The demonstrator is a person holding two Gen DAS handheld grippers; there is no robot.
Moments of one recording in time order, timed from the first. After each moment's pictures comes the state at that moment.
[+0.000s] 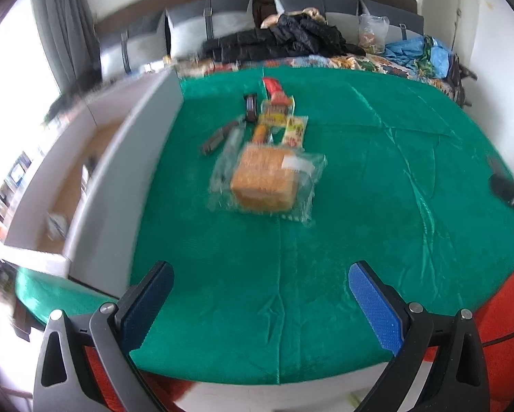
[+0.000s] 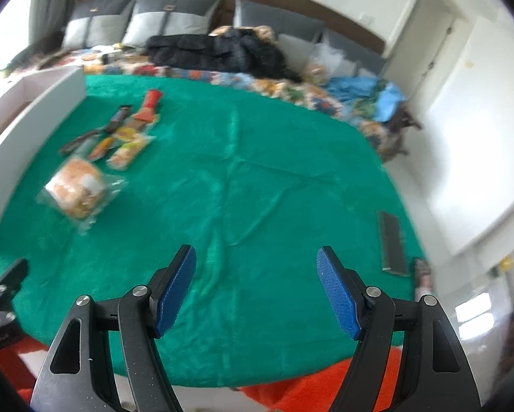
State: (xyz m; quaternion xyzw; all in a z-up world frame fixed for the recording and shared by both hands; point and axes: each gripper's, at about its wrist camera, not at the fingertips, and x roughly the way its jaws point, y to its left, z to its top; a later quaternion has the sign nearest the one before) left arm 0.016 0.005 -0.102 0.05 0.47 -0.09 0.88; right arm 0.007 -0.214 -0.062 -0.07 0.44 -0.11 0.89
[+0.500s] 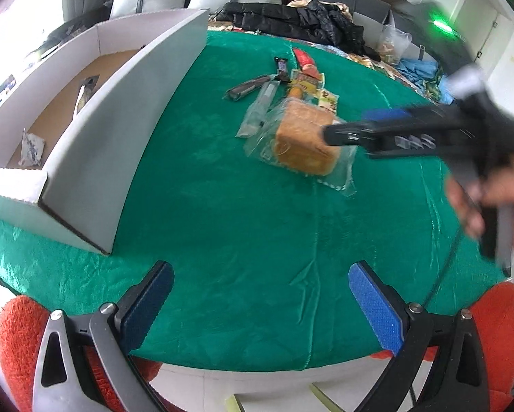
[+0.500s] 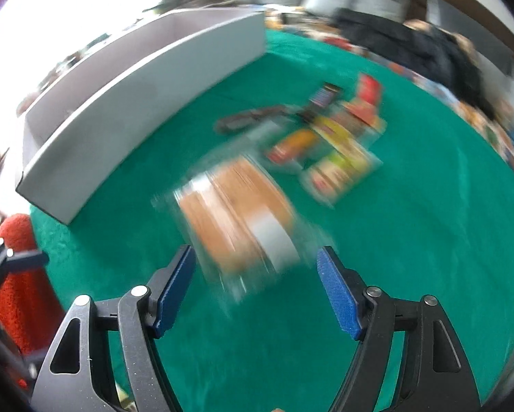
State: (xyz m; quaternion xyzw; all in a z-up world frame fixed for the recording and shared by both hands) left arm 0.017 0.079 -0.149 -0.06 0.51 -0.10 0.85; right arm 0.167 -0.086 -0.143 -0.13 0.50 0.25 0.82
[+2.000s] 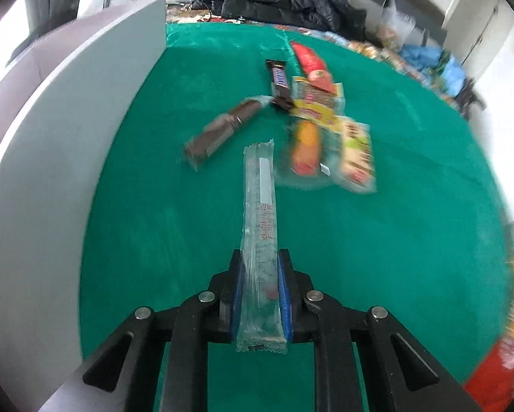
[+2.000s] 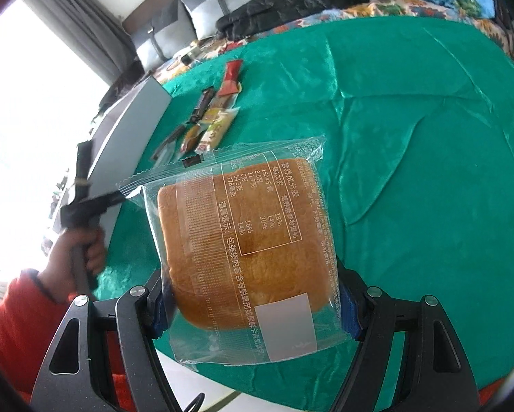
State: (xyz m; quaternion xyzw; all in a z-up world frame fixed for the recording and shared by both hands) left arm 0.175 0.060 -0.180 -0.05 0.53 -0.14 0.83; right arm 0.067 -0.289 -0.129 0.18 0.50 0.14 0.84
